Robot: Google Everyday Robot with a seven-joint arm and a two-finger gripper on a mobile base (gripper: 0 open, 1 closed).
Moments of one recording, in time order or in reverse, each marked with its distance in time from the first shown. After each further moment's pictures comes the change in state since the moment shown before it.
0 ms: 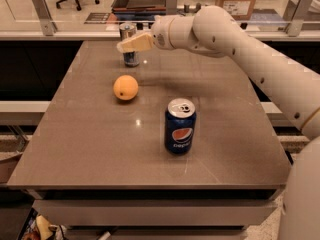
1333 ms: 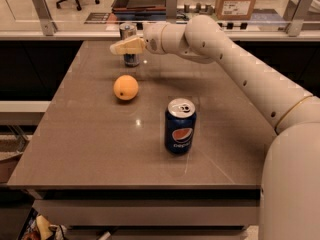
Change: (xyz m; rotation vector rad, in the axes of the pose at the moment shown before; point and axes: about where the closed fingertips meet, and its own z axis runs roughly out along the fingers) arm 0.013 0.006 0.041 -0.086 -0.060 0.056
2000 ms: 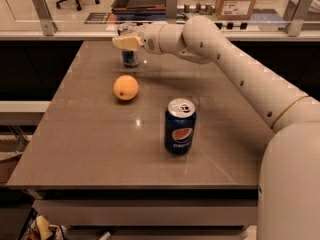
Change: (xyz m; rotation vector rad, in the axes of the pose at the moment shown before) arm -0.003 0.005 0.008 -0.017 -0.018 -0.006
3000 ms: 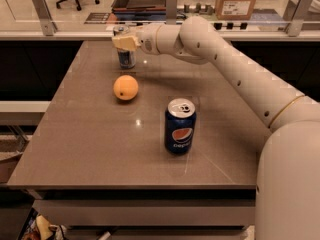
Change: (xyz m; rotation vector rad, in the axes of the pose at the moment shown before) arm 0.001 0.006 0.006 -0.012 0.001 0.001
